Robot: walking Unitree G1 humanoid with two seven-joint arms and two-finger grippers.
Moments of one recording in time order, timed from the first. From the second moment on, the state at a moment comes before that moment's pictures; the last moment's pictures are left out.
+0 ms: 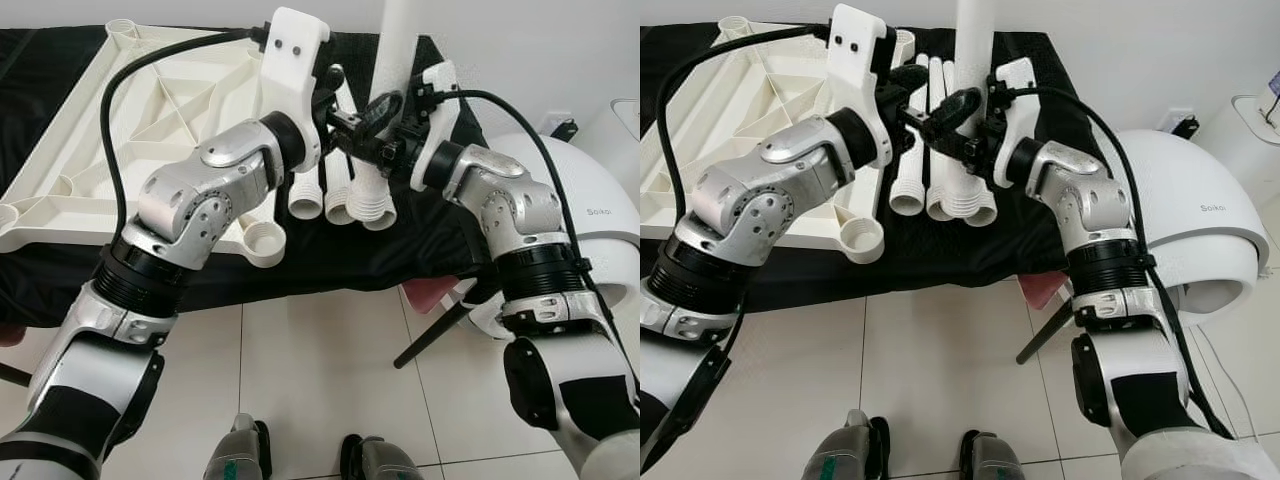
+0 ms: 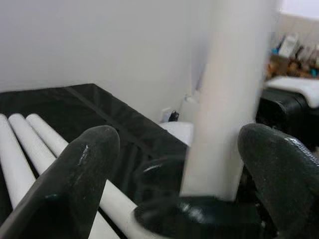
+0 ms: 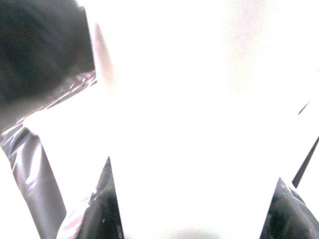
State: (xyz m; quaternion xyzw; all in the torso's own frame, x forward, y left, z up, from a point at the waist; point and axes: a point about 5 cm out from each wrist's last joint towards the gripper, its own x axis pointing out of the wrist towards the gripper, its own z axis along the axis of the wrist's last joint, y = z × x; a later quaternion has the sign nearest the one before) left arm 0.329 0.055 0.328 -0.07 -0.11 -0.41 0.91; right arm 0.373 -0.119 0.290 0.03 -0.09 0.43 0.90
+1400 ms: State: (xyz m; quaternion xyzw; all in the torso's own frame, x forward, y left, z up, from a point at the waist) left arm 0.323 0.128 0.239 -0.05 -0.12 -0.17 0.98; right arm 0.314 -0.125 0.241 0.17 -0.21 0.23 0.94
